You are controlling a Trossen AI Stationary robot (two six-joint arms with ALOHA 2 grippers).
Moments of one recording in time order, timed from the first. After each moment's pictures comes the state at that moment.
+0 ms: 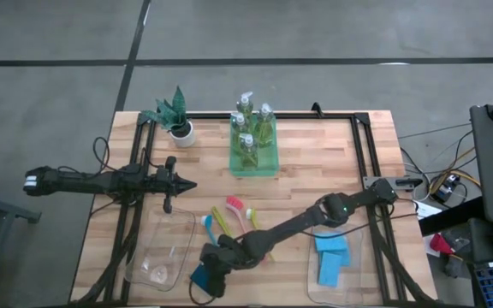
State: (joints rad) left arm 0.01 0.34 0.01 0.18 -0.02 -0.09; right arm 0.41 2.61 2.35 -0.58 0.02 0.76
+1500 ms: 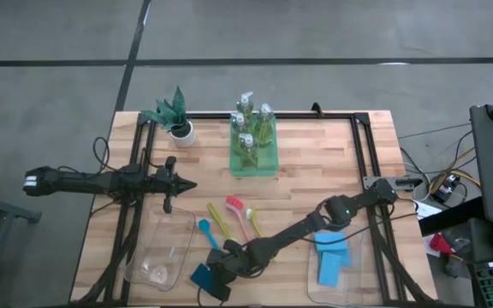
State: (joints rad) left arm 0.01 0.34 0.01 0.18 -0.02 -0.09; right arm 0.45 2.61 2.20 -0.46 0.08 0.79
